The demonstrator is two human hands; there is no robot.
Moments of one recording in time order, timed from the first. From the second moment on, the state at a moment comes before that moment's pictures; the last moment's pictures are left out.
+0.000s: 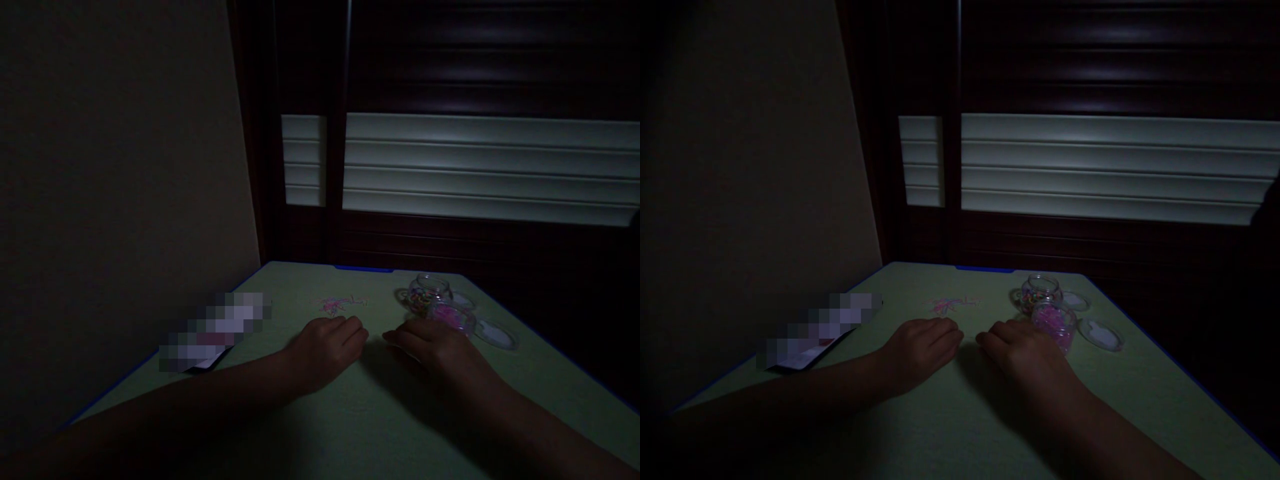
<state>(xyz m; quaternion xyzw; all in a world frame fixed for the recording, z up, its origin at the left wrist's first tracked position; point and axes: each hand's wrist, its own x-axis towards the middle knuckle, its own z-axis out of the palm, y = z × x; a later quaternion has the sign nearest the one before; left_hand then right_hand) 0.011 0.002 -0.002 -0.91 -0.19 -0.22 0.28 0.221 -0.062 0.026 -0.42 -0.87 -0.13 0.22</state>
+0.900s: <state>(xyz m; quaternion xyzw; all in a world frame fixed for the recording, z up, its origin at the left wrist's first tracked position) 0.011 0.001 -0.003 -0.92 -0.13 -0.22 0.31 0.223 -0.064 0.026 -0.42 -0.87 -0.14 0.20</state>
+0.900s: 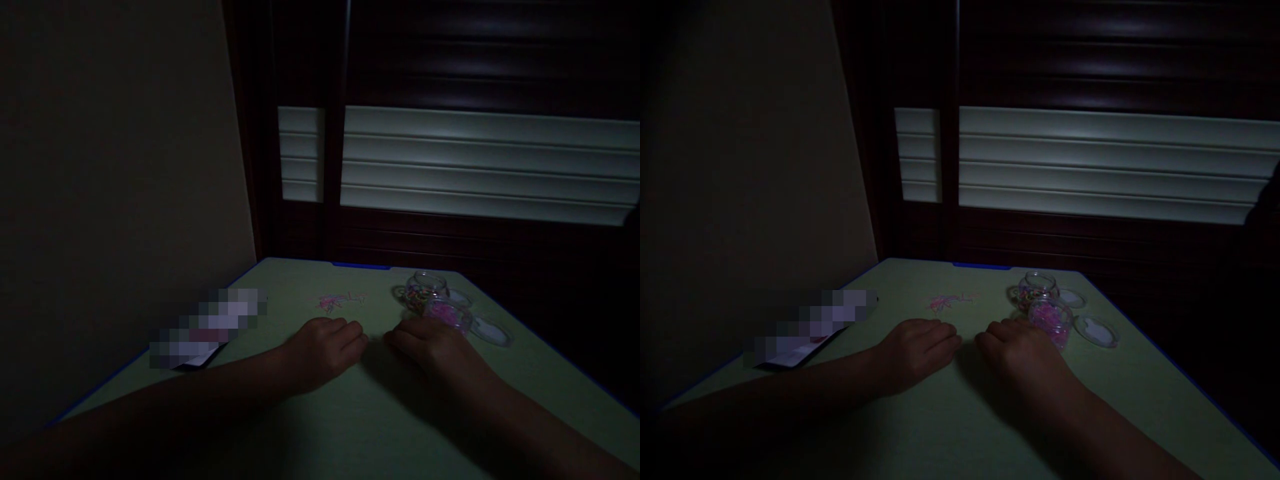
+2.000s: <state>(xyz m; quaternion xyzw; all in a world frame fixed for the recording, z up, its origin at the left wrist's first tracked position) 0.008 0.004 0.002 -0.92 -0.17 -0.21 0.27 0.277 -0.068 0.061 -0.71 -0.66 -0.23 0.05</state>
